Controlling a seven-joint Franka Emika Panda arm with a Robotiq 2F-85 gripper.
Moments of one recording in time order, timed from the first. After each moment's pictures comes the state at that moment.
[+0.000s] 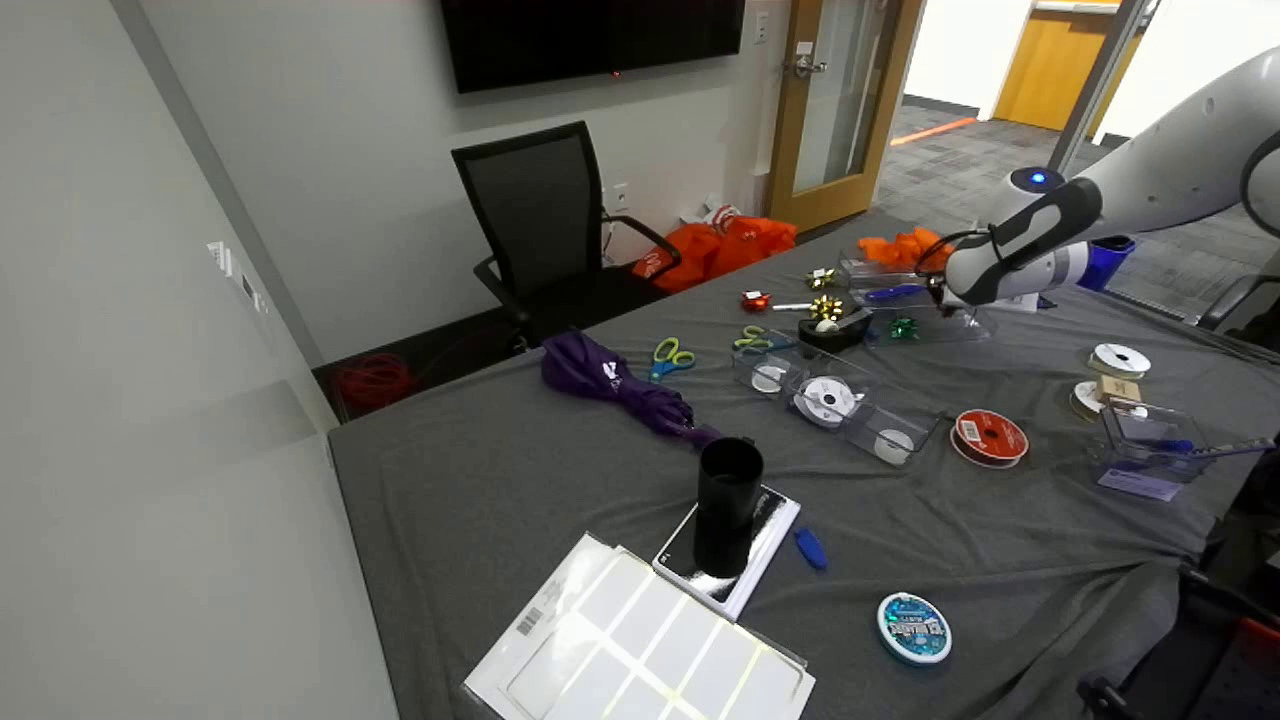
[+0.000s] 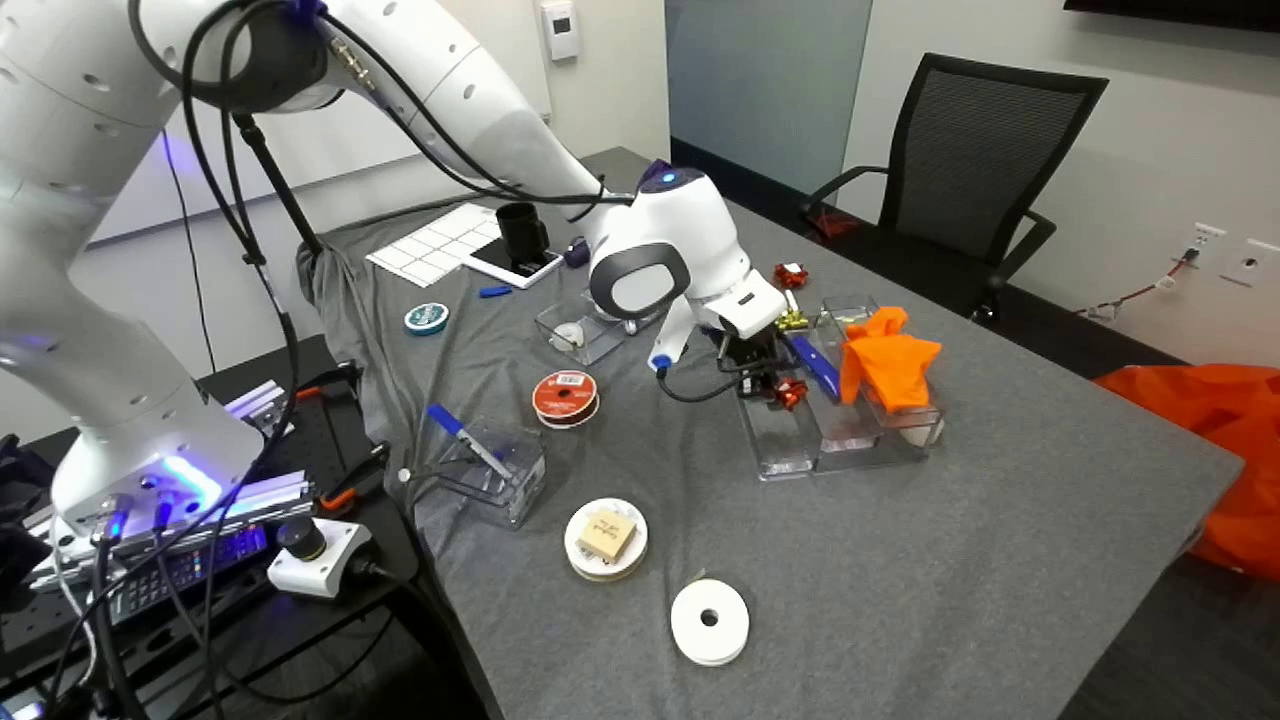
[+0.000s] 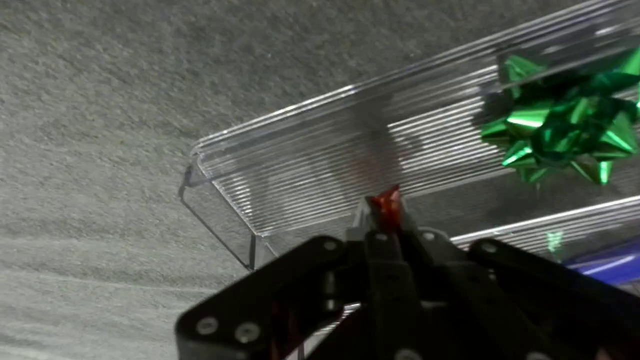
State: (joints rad) arm -0.20 0.93 -0.33 -1.60 0.15 2.90 0.40
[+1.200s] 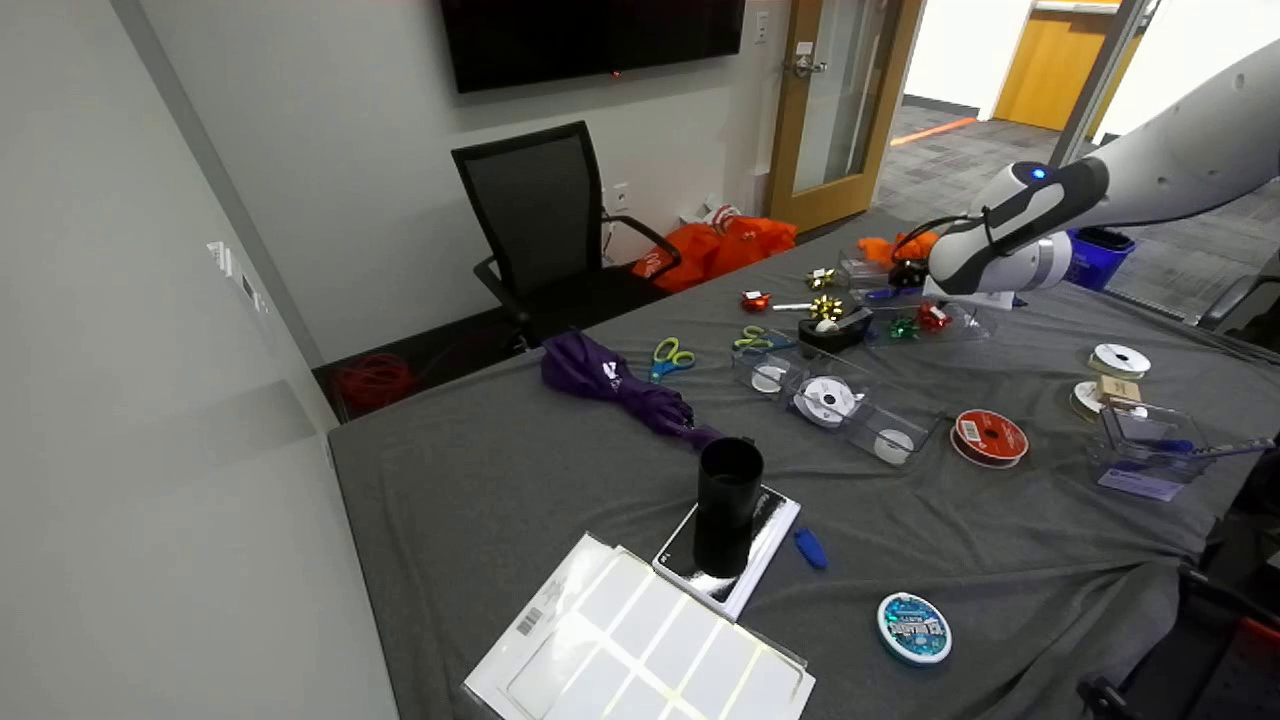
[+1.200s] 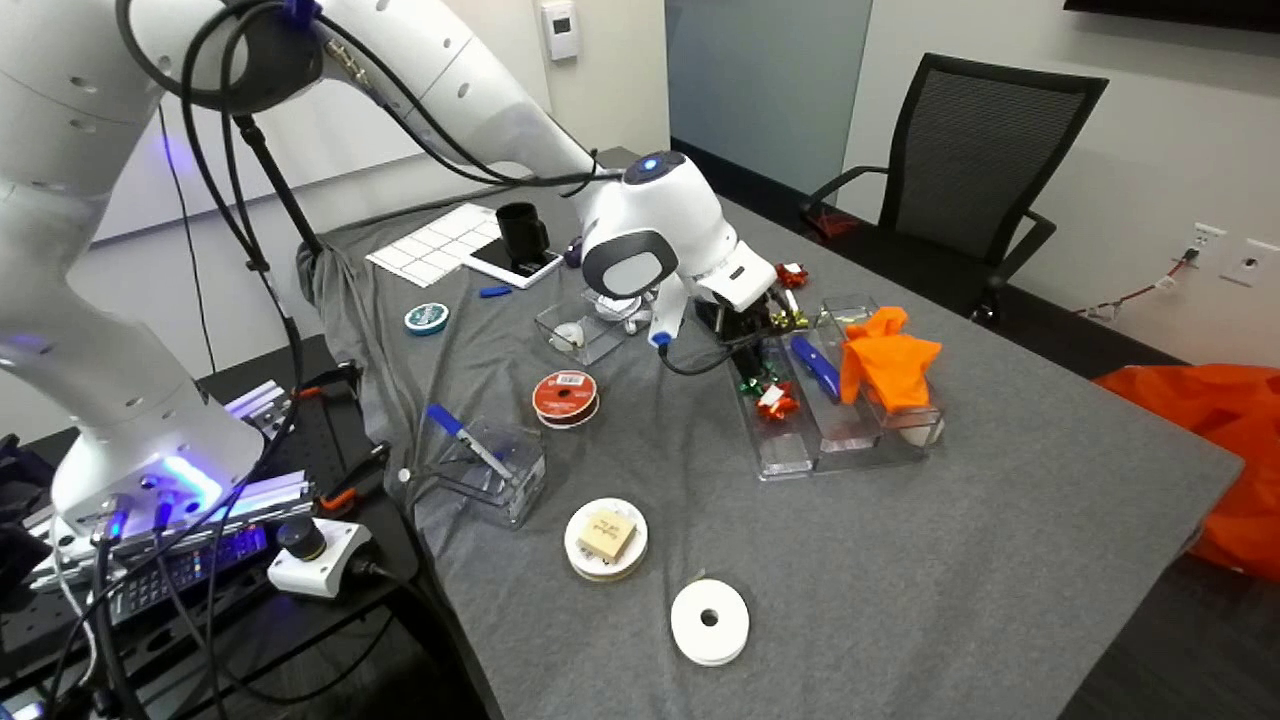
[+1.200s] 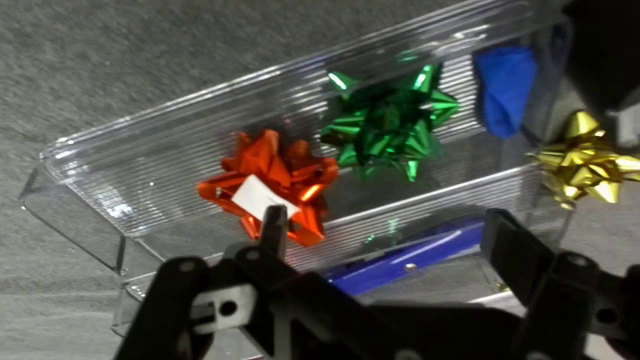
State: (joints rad) arm -0.27 0.87 -0.15 -1.64 0.21 2.99 0.28
